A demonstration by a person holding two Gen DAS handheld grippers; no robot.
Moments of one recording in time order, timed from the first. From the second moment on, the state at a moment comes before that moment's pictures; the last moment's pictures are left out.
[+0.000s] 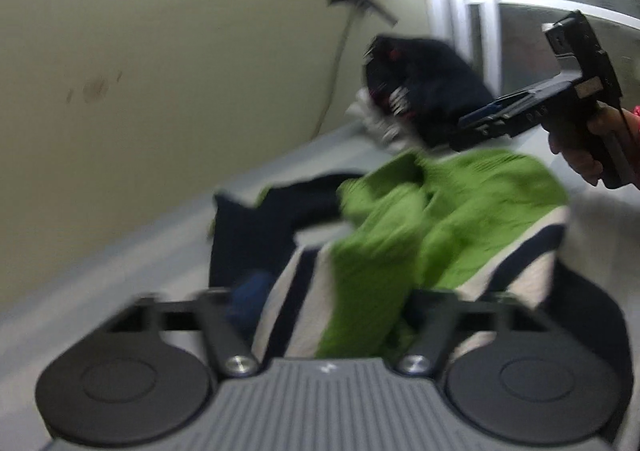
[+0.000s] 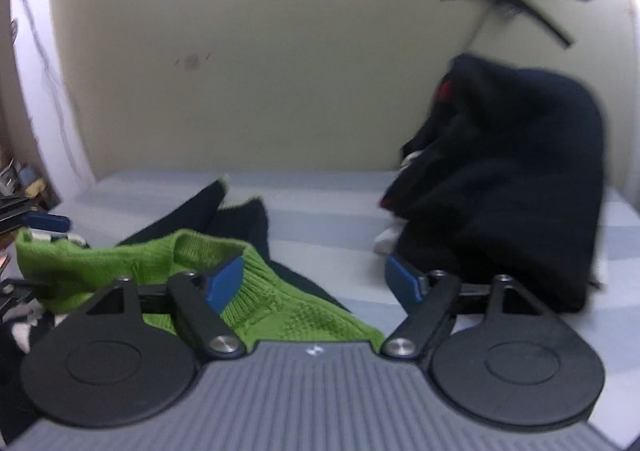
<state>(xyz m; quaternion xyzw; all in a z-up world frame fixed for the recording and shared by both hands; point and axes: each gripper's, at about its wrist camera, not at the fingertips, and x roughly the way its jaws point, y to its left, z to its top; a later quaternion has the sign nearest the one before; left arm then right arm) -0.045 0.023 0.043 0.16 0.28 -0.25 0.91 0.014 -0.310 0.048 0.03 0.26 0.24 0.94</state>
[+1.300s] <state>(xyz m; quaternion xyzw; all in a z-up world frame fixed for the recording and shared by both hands) -0.253 0.082 0.329 0.16 -0.14 0.09 0.97 -0.214 -0.248 0.244 -0.07 -0.14 0.40 0.91</state>
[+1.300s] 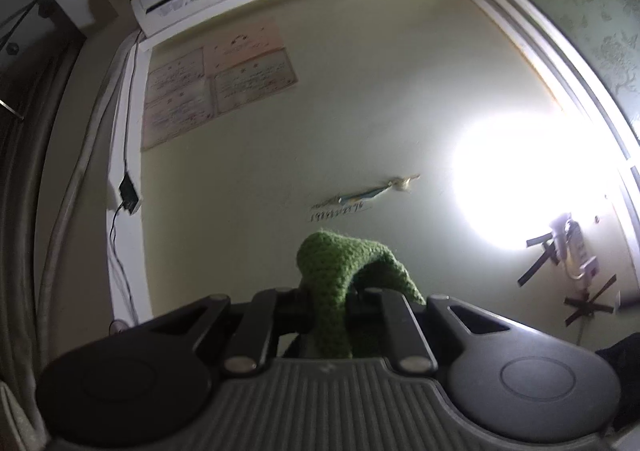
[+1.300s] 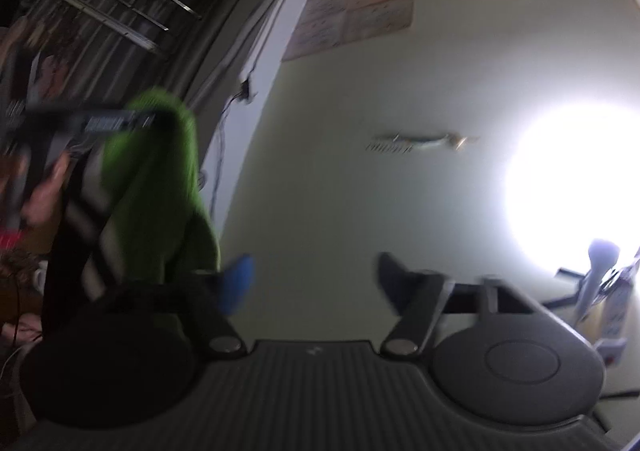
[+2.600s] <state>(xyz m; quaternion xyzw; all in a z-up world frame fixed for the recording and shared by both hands) -0.345 0.125 0.399 0.06 -0.21 0.13 0.97 -0.309 -0.262 0.373 -0.05 -0.22 0.28 0.93</state>
